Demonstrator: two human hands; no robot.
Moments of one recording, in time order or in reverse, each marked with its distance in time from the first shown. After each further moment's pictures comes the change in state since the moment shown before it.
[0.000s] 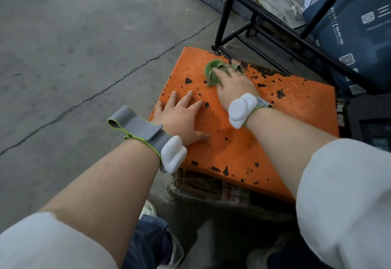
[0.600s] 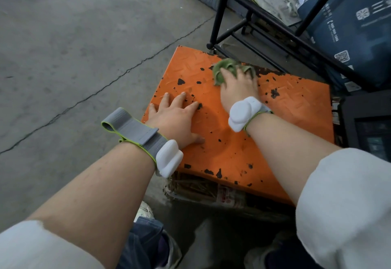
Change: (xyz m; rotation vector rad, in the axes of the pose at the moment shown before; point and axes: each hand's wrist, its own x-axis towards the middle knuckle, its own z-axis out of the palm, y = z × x) left_hand 0.004 0.010 -0.003 0.029 0.003 -0.035; right_hand -0.008 0.012 0.000 0.028 0.041 0.178
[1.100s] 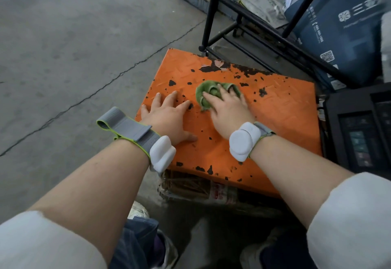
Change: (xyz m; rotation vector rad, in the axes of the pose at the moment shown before) left_hand -0.001 0.001 -0.001 -0.022 -0.003 -0.027; right_hand -0.052 0.007 -0.006 -0.031 -0.119 -0.184
